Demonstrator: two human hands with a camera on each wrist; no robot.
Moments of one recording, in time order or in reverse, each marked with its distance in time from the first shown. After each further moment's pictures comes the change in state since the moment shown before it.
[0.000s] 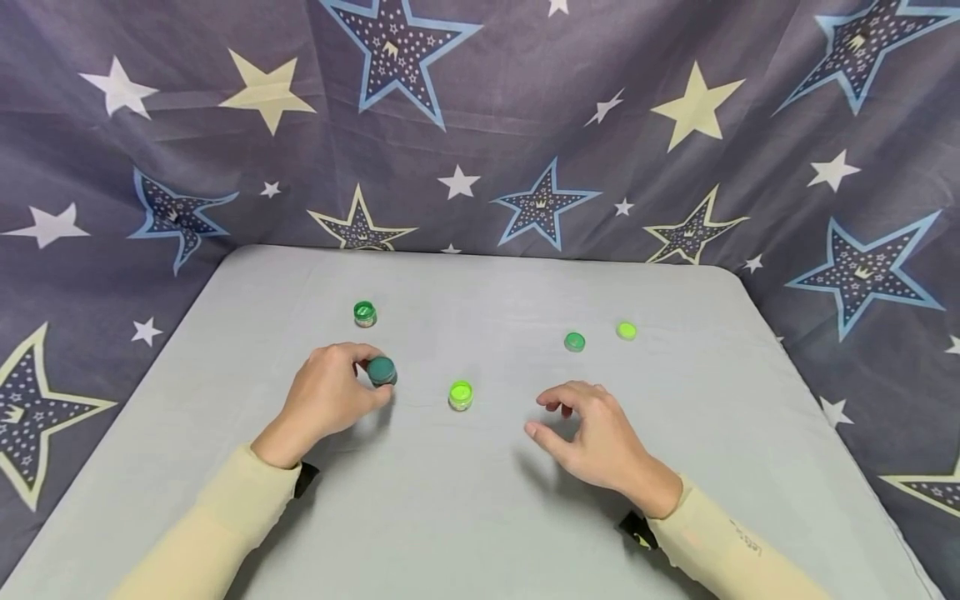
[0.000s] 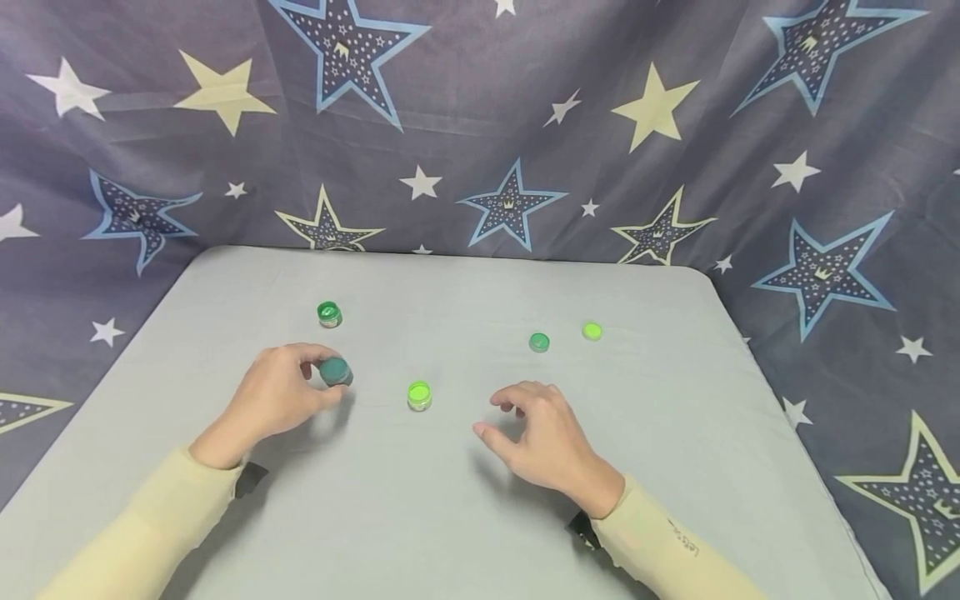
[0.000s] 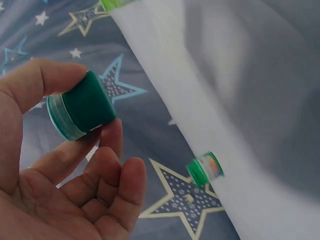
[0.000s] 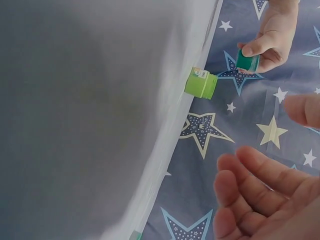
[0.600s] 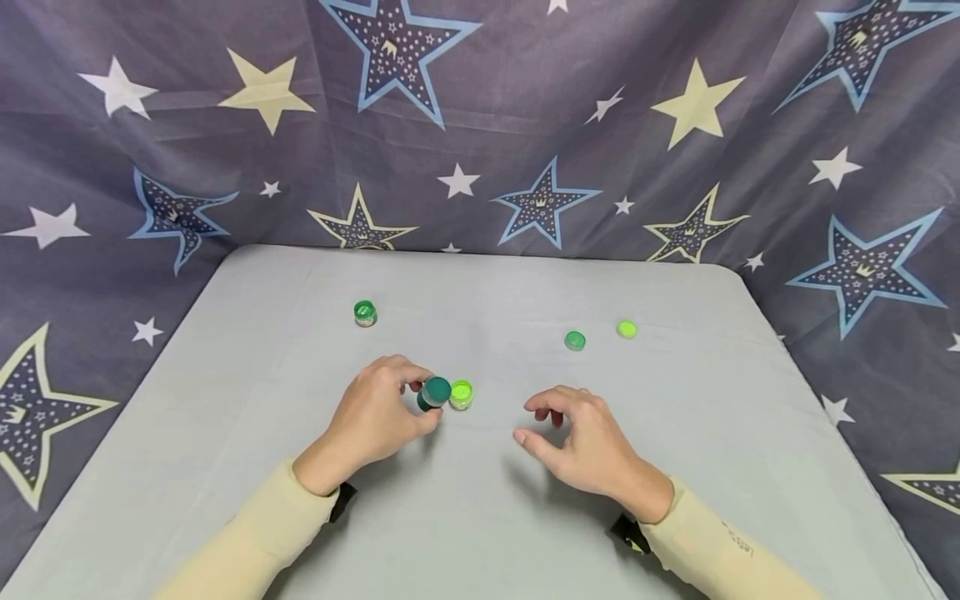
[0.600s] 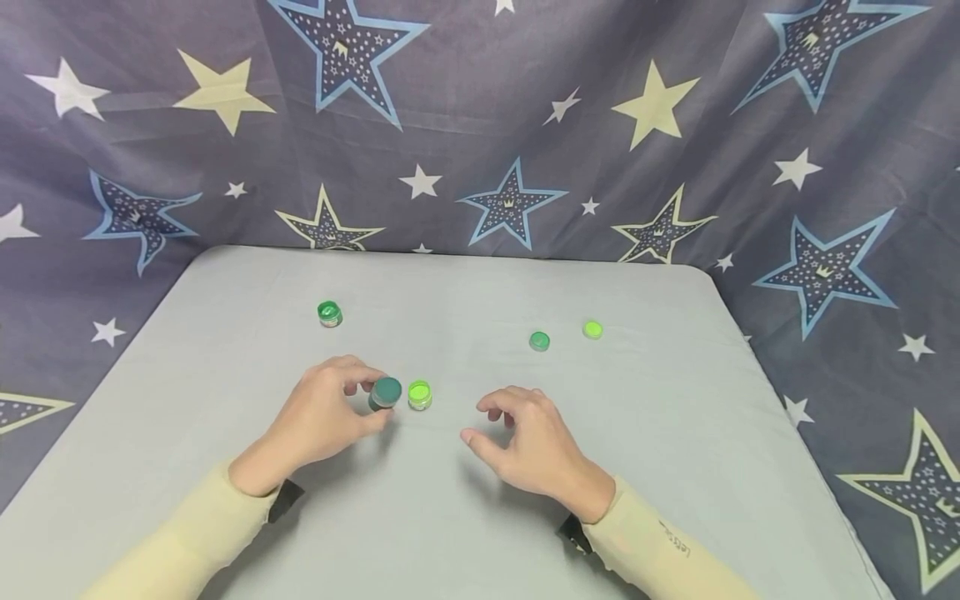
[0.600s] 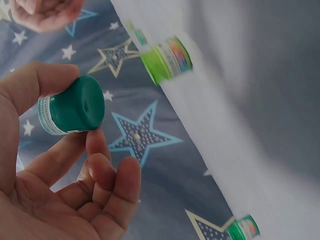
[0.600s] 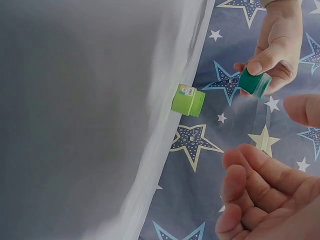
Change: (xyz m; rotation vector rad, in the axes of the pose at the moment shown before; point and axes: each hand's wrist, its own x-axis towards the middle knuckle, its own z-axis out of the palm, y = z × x) left_hand -0.013 0.049 0.030 -0.059 -0.002 0.127; right_hand 0.000 -0.013 0.007 0.061 0.000 -0.024
